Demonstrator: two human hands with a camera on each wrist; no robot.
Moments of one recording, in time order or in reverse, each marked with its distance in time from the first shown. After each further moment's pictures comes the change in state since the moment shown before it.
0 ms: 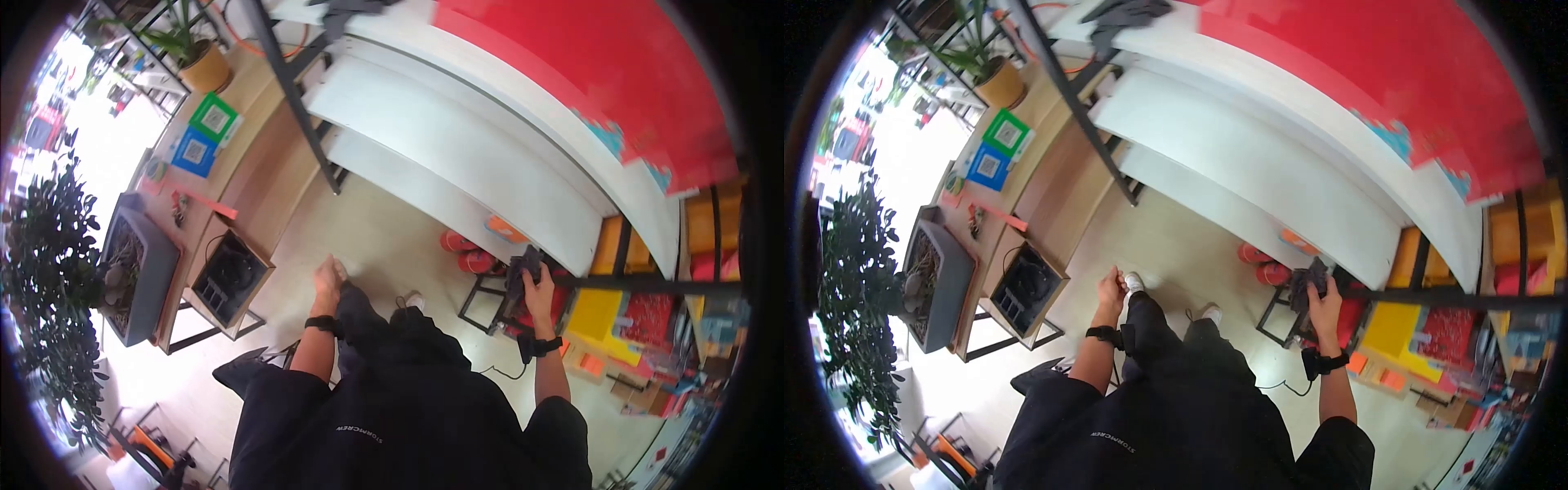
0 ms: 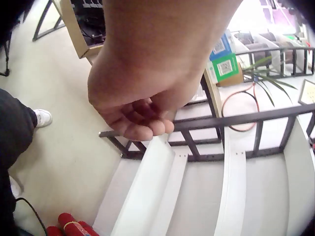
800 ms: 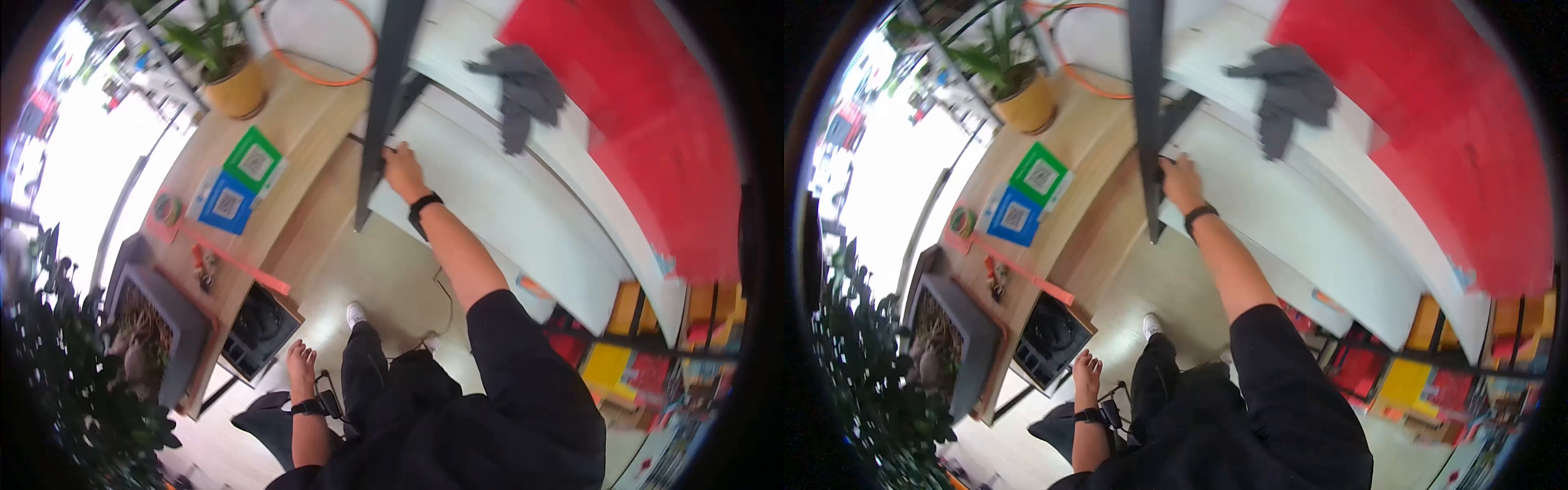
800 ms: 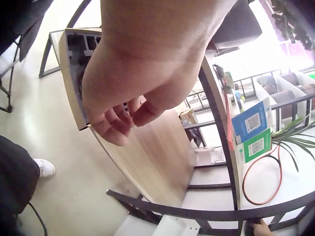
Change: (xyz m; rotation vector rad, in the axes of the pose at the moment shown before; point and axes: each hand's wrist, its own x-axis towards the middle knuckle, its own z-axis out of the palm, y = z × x) left_hand 0.050 0.101 -0.205 -0.207 0.316 -0.036; right_hand 0.250 -0.317 0.494 -0.362 -0.053 -0.763
